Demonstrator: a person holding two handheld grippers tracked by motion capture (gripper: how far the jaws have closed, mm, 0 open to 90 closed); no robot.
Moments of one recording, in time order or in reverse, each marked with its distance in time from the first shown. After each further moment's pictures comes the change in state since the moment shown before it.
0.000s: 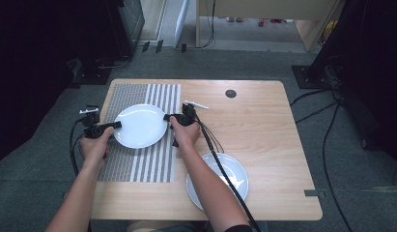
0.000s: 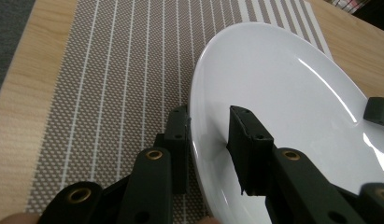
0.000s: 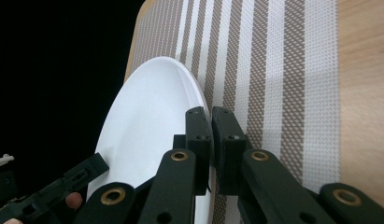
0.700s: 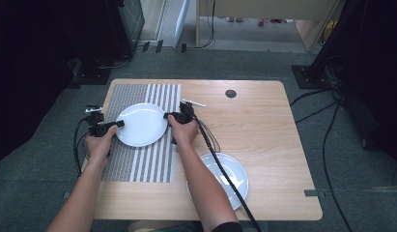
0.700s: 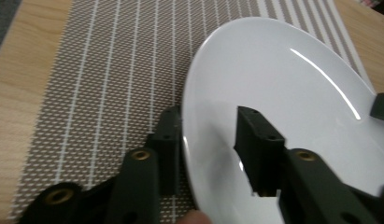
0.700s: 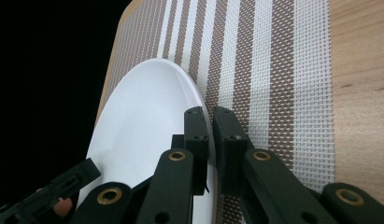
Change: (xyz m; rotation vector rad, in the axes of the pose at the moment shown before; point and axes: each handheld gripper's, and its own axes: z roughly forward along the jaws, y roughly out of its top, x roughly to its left) left arm 0.004 -0.001 0.023 -0.003 0.005 0.013; right arm -0.005 0.006 0.018 -0.024 -0.058 -0.042
